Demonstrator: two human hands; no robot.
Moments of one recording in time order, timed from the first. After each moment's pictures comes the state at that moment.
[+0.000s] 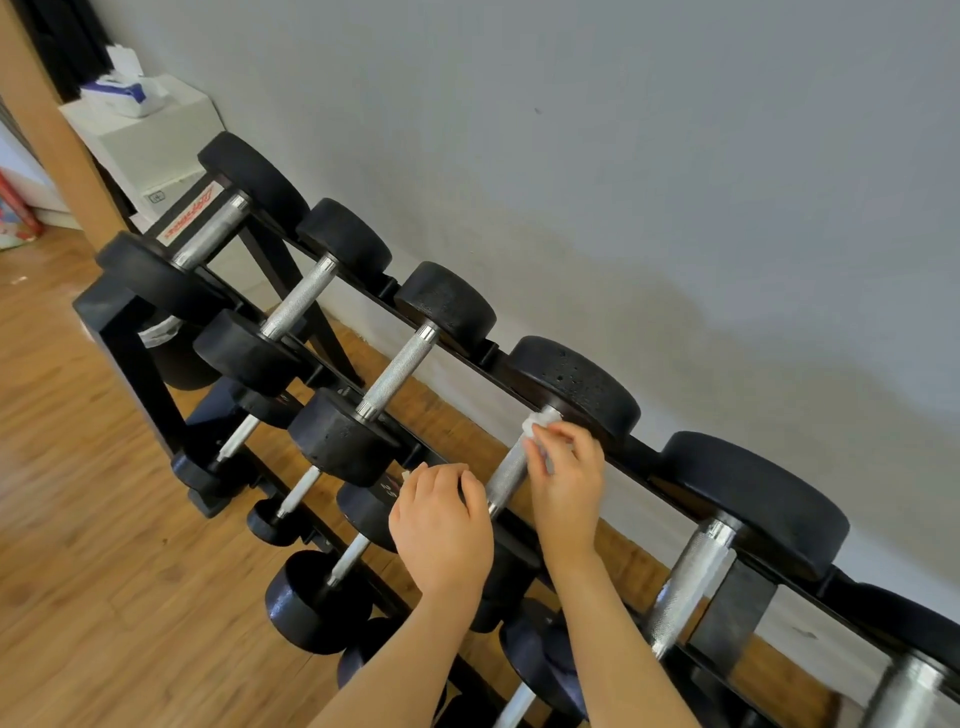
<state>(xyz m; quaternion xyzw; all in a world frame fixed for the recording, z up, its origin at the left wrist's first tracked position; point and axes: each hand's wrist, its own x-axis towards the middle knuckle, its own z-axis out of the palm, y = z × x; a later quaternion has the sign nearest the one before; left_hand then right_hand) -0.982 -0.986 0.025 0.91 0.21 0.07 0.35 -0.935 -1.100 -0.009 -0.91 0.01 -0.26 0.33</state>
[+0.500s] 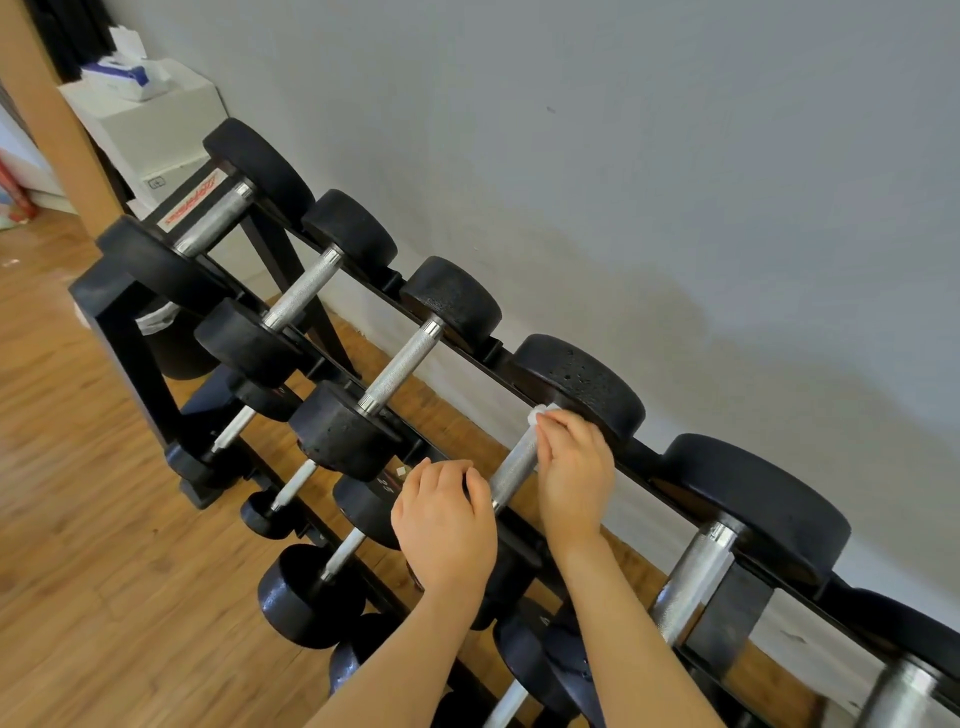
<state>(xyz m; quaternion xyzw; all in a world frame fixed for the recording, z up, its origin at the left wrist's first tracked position) -0.983 -0.986 0.022 0.91 0.22 0.07 0.34 -0.926 -1.102 0.006 -0.95 -0.03 -0.25 0.21</state>
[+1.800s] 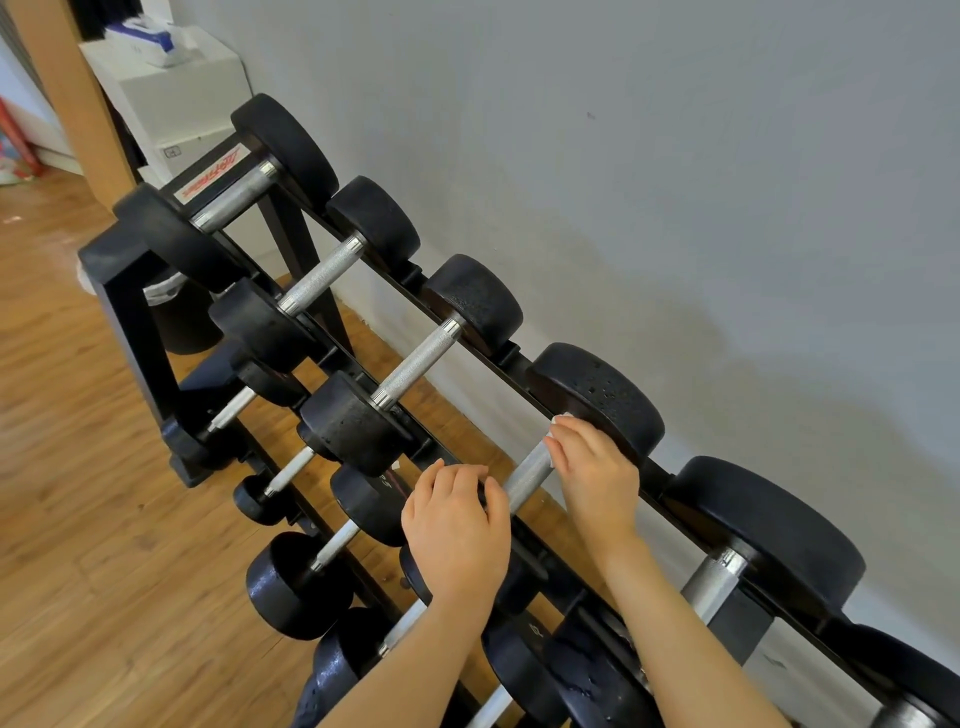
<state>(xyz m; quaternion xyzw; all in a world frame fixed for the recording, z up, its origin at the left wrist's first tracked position) -0.983 -0.984 0.015 0.91 0.20 0.09 0.35 -0.910 -1.127 0.005 -0.95 -0.16 -0.22 0.12</state>
